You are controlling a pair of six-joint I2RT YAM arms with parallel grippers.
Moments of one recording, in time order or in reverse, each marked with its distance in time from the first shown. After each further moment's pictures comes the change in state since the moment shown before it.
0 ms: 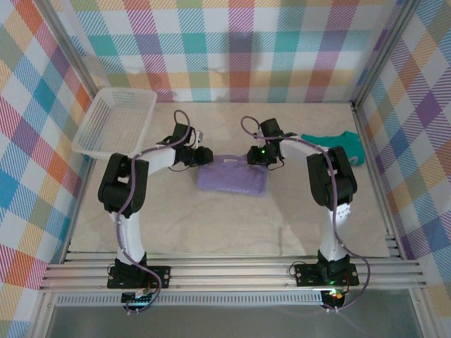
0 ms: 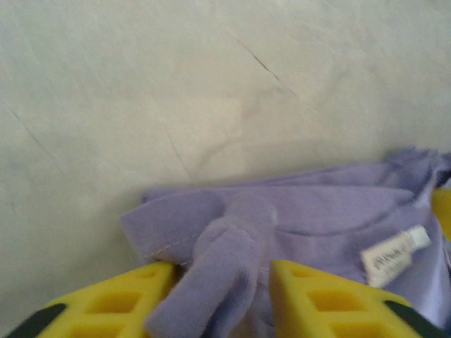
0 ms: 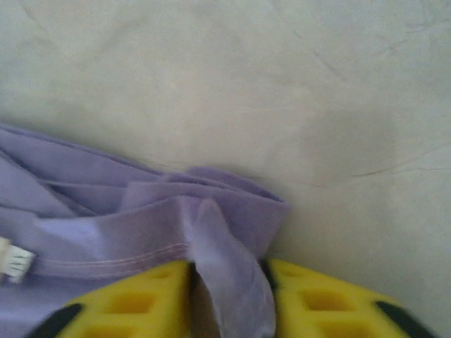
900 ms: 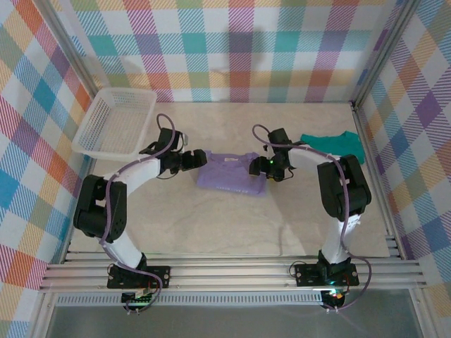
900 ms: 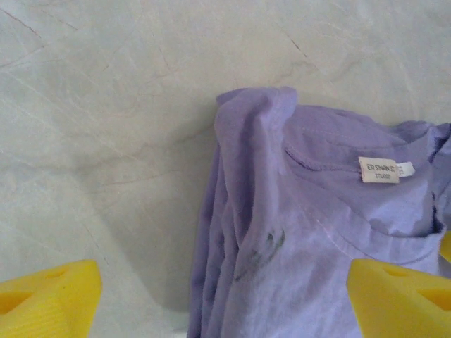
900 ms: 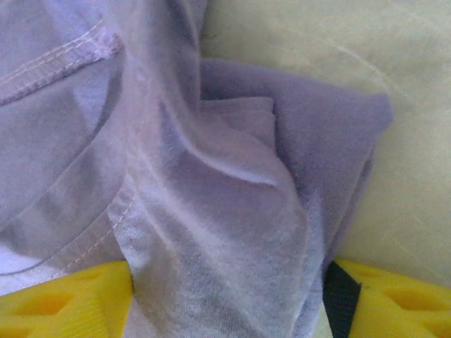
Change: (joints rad) left arm 0.019 -0.340 -0.225 -0.097 -0.127 -0.033; right arm 0.005 -0.170 -0.237 -0.028 -0.063 0.193
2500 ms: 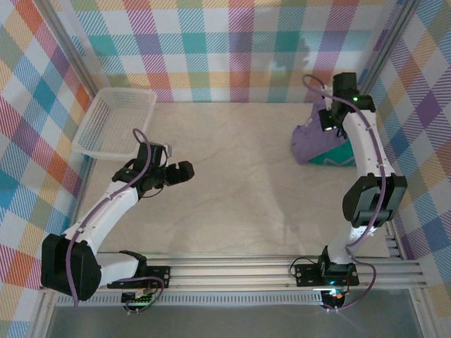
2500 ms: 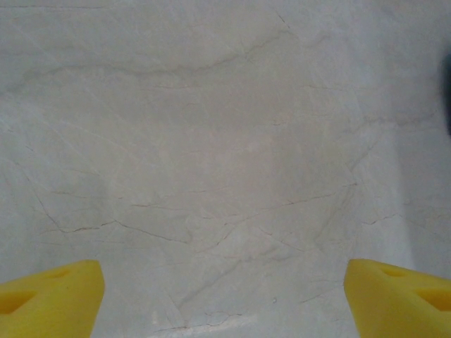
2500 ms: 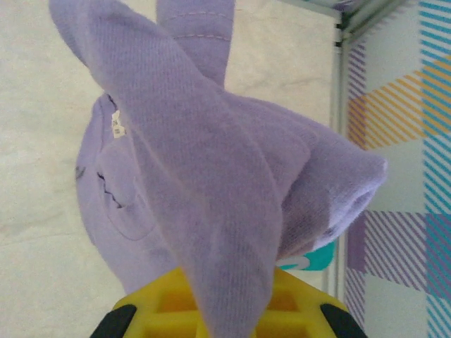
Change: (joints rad) left arm -0.023 -0.460 -0.179 -0.223 -0.064 -0.045; right arm -0.404 -0.145 0.616 -0.495 0.518 -0.713
